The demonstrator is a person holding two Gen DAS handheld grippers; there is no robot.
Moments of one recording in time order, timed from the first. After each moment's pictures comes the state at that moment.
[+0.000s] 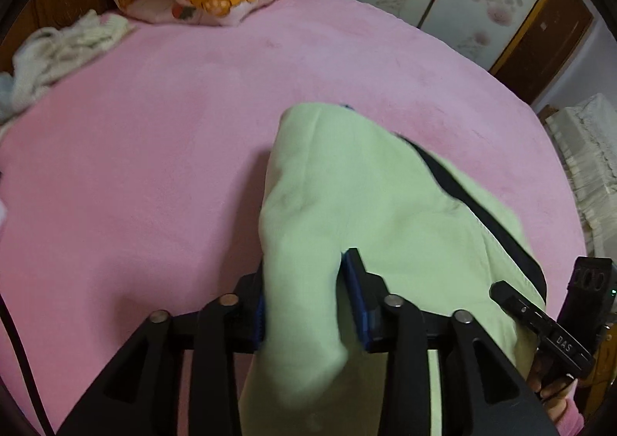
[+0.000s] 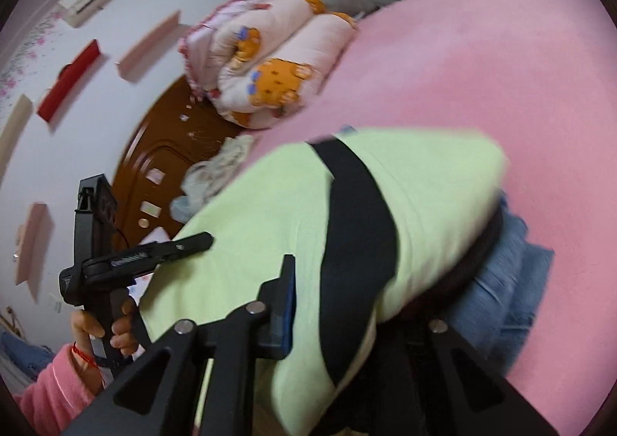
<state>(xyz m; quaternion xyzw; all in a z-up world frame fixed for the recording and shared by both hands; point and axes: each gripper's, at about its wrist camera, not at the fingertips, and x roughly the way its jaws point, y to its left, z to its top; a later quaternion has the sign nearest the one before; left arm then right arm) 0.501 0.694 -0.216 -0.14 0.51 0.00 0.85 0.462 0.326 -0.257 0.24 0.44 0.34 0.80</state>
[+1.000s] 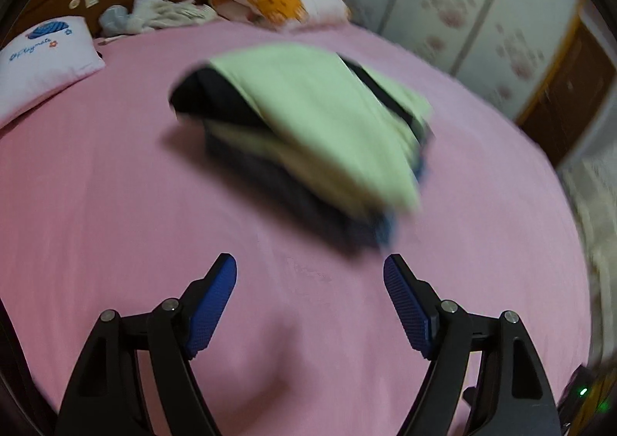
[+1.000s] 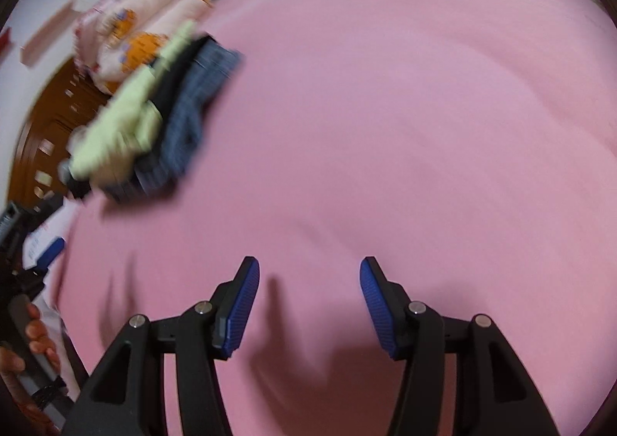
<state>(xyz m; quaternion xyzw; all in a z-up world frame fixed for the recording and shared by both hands) 0.200 0.423 -0.207 -0.19 0.43 0.14 0.87 0.193 0.120 -0.290 0.16 0.55 0.09 0.81</state>
